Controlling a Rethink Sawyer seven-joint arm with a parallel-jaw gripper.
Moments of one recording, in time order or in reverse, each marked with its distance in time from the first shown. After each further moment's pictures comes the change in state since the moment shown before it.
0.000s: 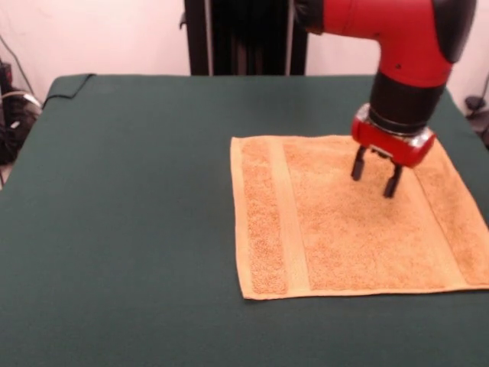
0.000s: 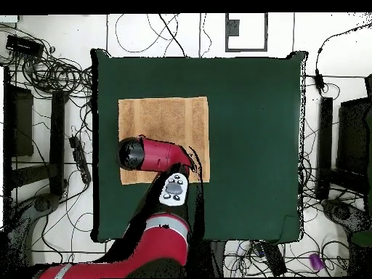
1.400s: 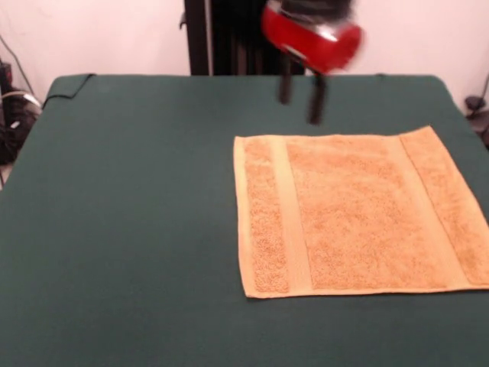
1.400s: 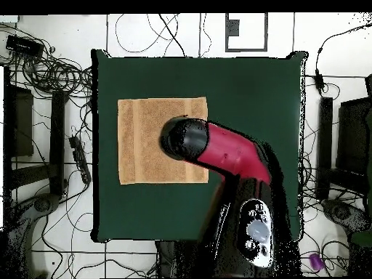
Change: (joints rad) arm -0.247 -0.327 -0.031 0.039 -0.030 0.241 0.000
